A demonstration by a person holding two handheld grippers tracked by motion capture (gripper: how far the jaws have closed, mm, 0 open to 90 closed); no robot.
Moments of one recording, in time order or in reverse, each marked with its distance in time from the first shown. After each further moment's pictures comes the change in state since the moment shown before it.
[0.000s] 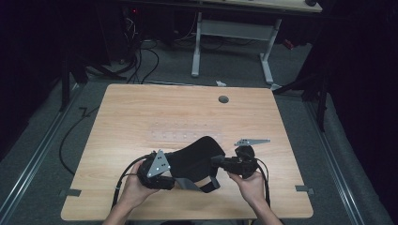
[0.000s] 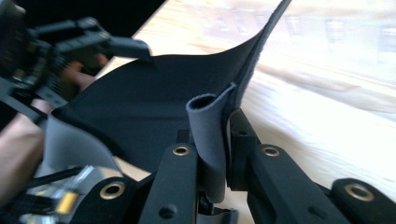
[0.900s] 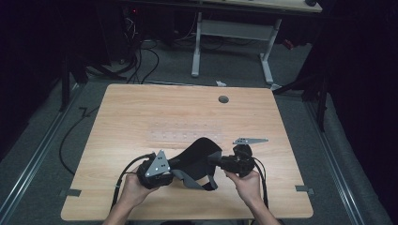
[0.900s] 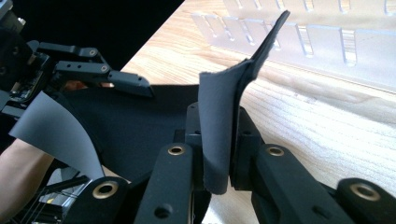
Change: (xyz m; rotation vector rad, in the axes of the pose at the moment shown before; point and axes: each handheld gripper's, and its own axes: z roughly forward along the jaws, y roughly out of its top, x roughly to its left) left arm 0.000 0.007 -0.008 0.044 -0.078 -0.010; right arm -0.002 0.002 0.007 -0.036 0.016 0.016
